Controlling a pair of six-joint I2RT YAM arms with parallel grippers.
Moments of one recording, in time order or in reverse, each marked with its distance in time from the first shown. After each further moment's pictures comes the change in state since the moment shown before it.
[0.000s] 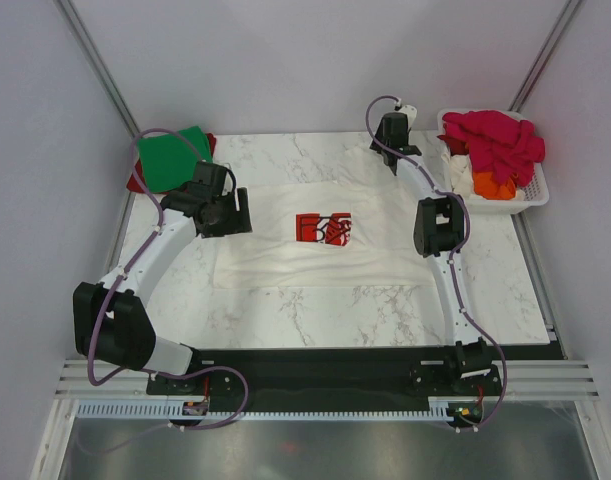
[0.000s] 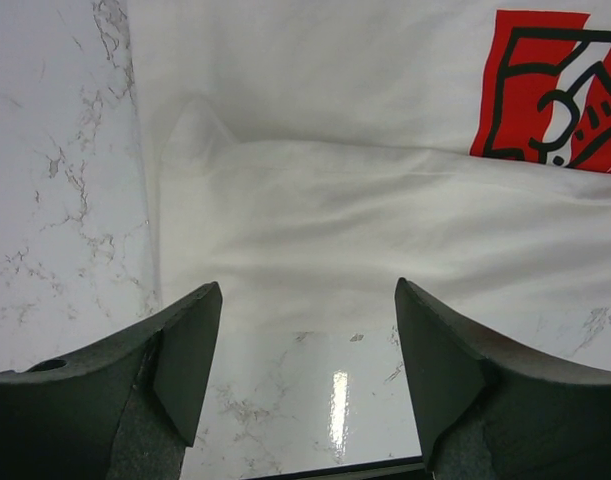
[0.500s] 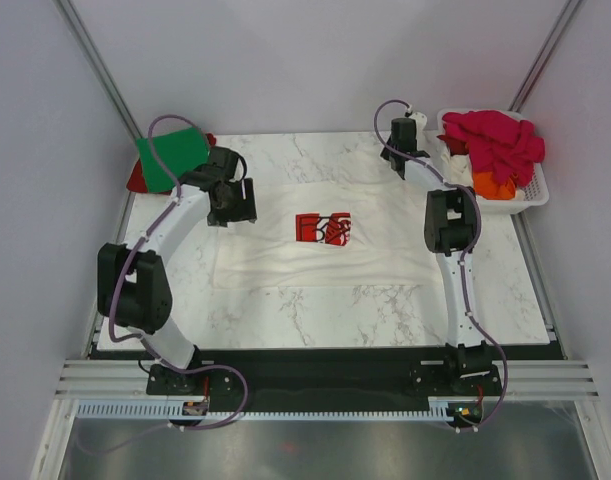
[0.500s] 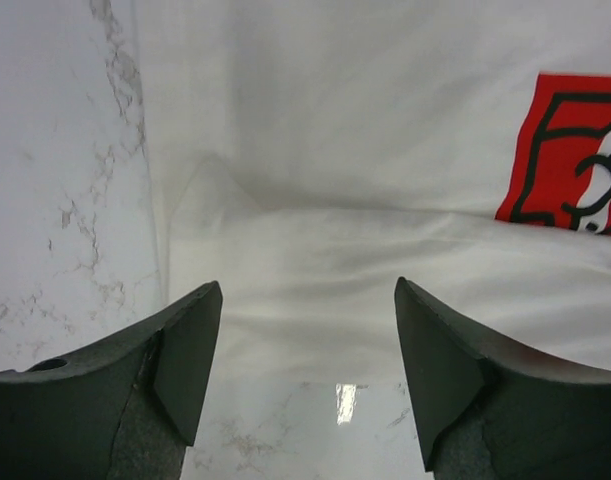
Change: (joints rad) left arm 0.002 0.178 0.104 -0.021 -0.039 -0.001; right arm -0.020 -0.138 -0.262 0.087 -0.004 0.056
